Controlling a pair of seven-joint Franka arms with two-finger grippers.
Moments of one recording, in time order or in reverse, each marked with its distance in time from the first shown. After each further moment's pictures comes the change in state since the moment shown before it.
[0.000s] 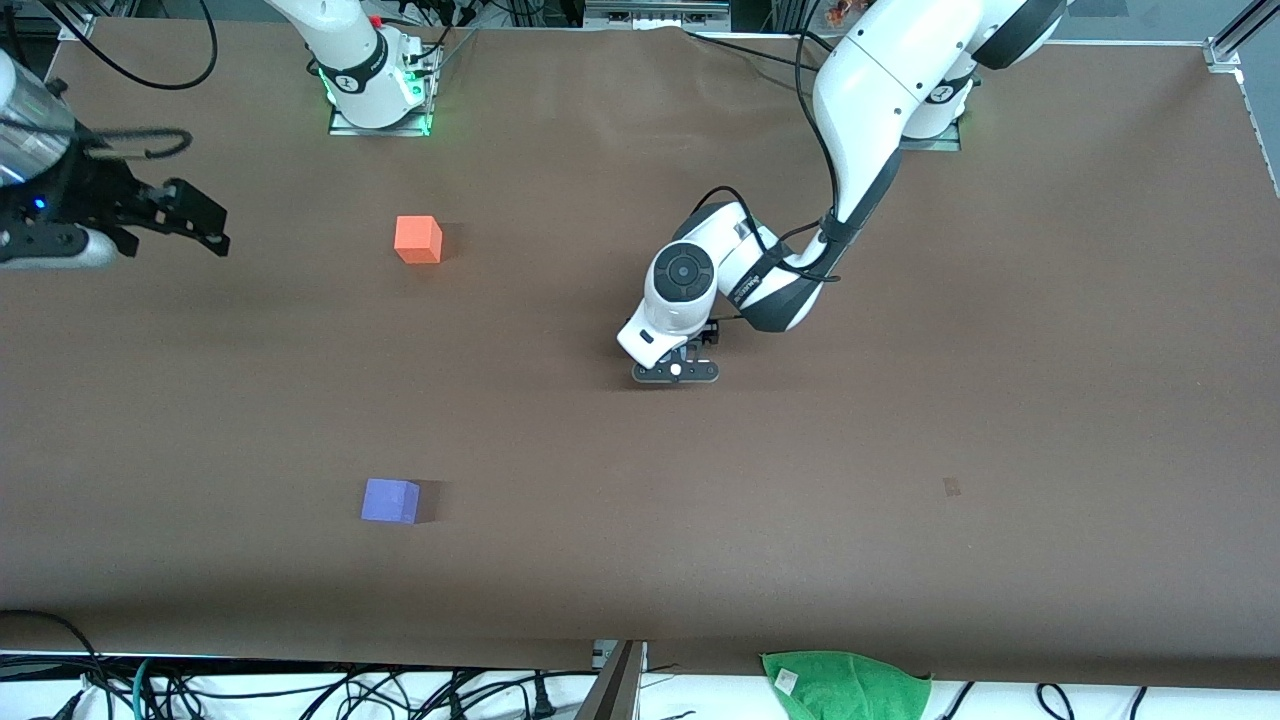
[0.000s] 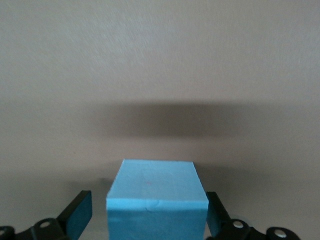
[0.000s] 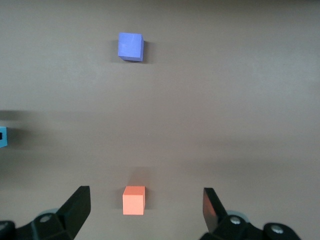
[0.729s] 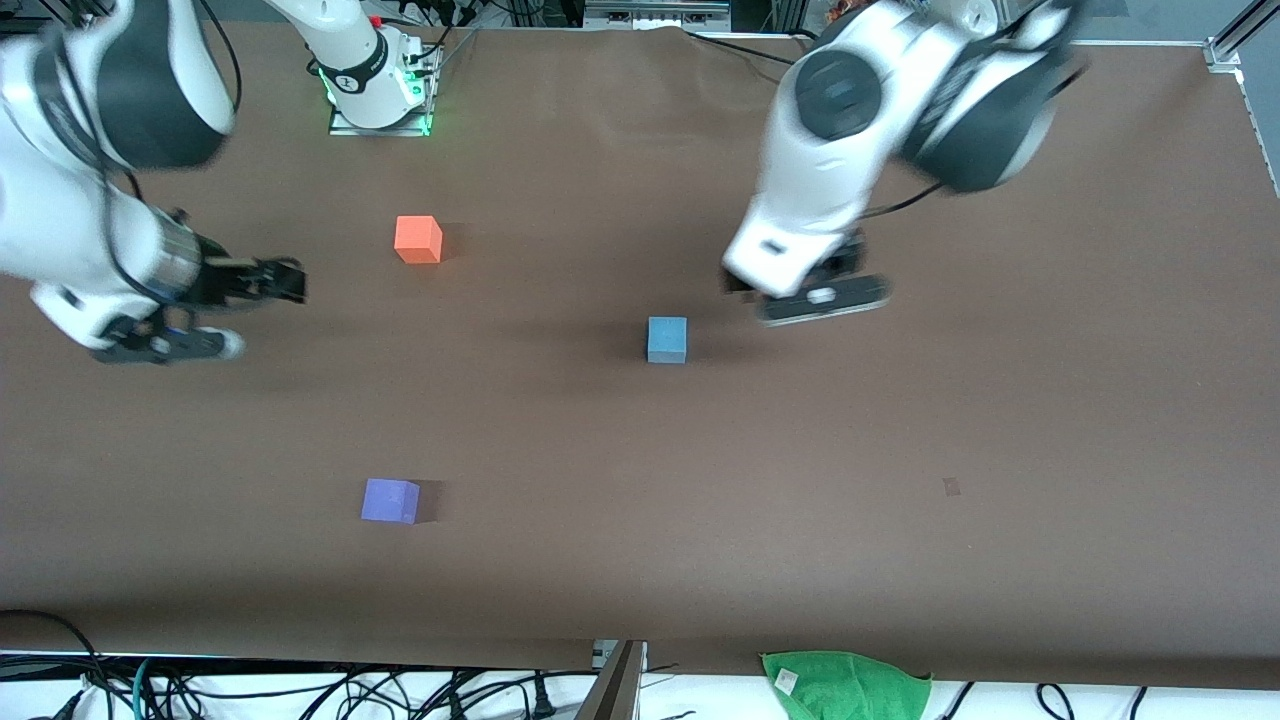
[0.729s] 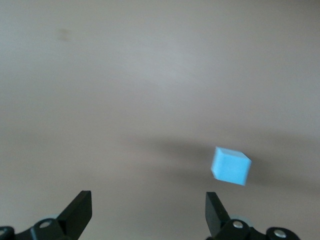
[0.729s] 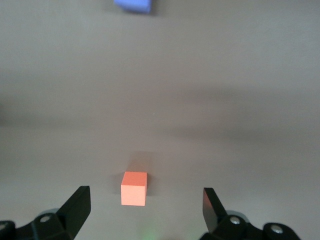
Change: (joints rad) left arm 0.205 -0.533 0.014 0.052 0.014 -0.572 -0.005; right arm 0.044 0.206 0.021 -0.016 0.009 -0.019 -0.006
